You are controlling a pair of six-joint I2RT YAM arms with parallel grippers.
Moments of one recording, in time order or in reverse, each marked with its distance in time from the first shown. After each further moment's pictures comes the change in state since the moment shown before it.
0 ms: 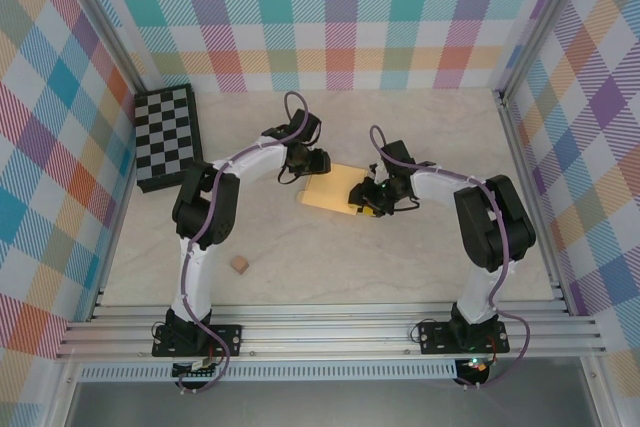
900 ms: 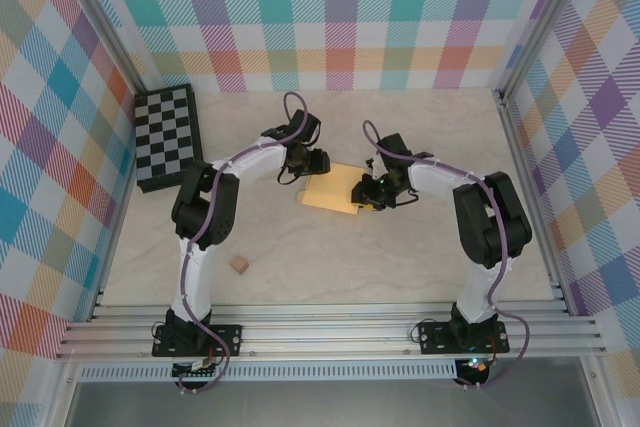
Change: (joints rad) left arm 0.000 -0.005 -0.010 0.007 -0.003 -0.003; right arm 0.002 0.032 0.100 -0.135 0.071 -0.173
